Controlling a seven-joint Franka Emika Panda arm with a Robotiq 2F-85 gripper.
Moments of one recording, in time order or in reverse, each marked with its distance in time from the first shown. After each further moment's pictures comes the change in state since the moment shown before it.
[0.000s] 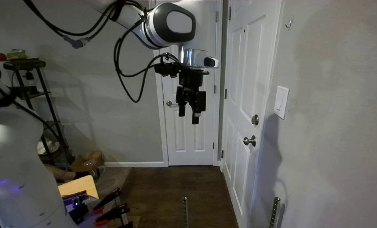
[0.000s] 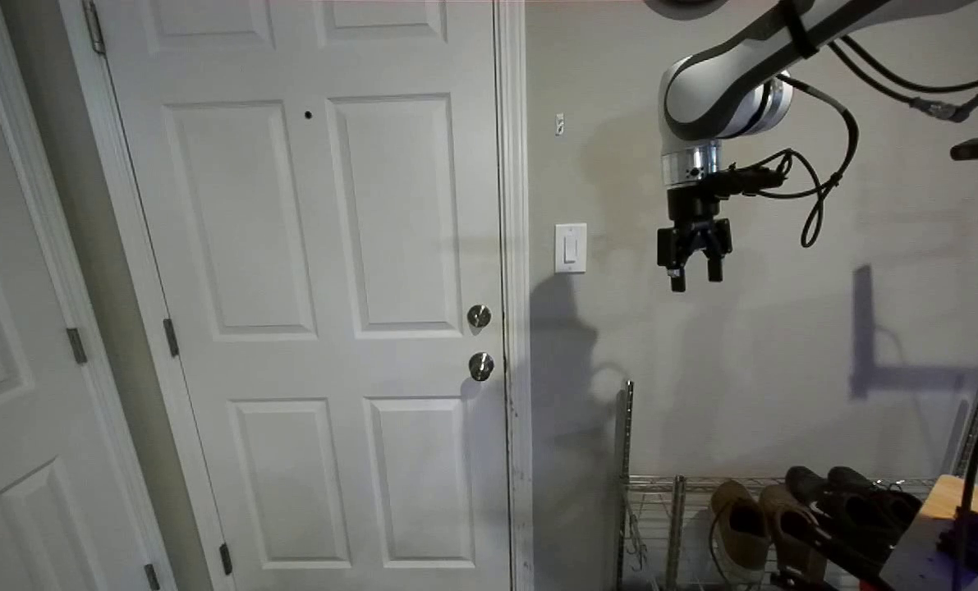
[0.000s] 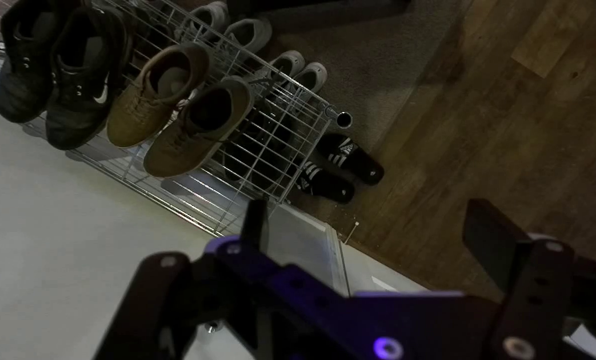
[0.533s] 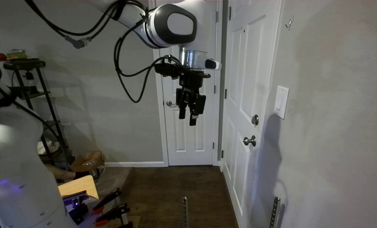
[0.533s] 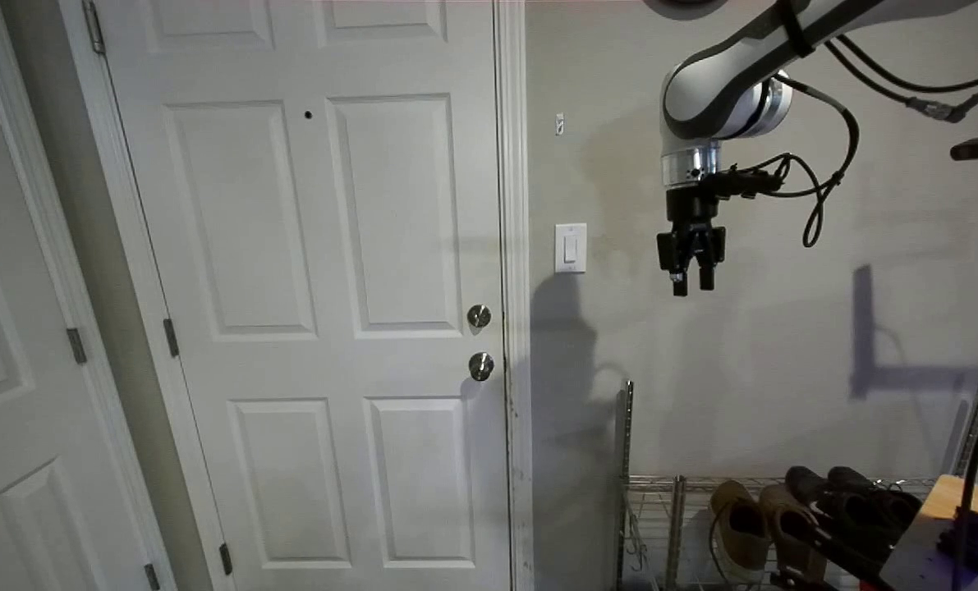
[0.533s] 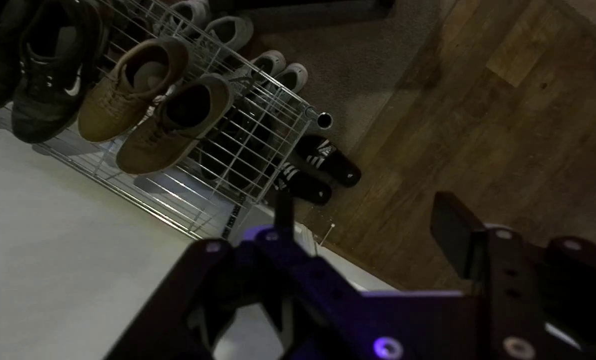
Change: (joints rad) arm 0.007 0.009 -0.015 0.002 0.051 0.002 -0.070
